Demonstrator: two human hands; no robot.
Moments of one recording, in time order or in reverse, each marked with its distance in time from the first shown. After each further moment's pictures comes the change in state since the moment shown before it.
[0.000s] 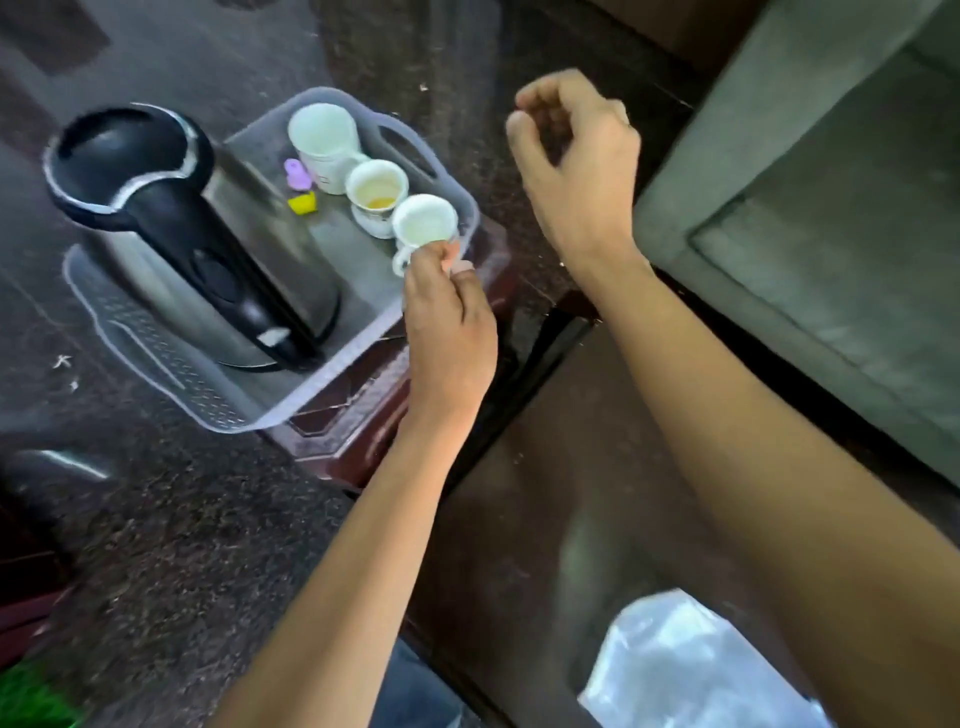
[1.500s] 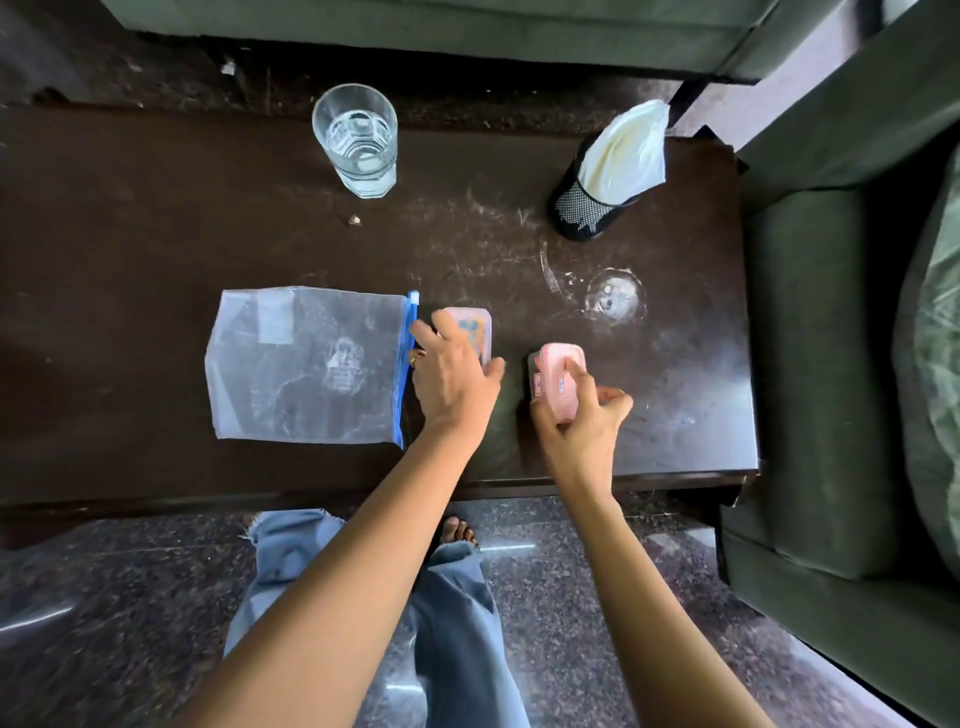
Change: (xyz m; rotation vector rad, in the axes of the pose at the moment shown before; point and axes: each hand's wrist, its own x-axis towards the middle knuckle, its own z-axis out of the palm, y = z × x) left_hand -0.531 -0.025 0.205 0.801 -0.861 0.260; right_hand -0.627 0.100 -0.385 -0.242 0.264 1.304
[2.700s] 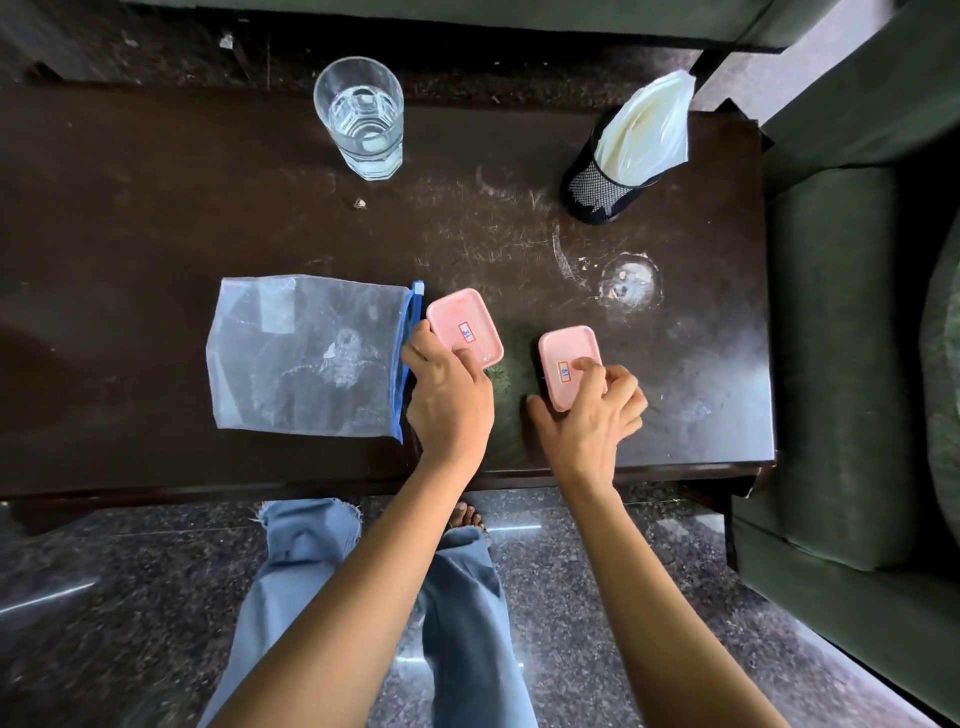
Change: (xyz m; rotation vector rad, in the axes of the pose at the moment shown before) left_hand -0.028 -0.011 -0.013 -0.212 0.108 -0.136; right_hand -0.002 0.001 0.017 -0.352 0.117 -0.080
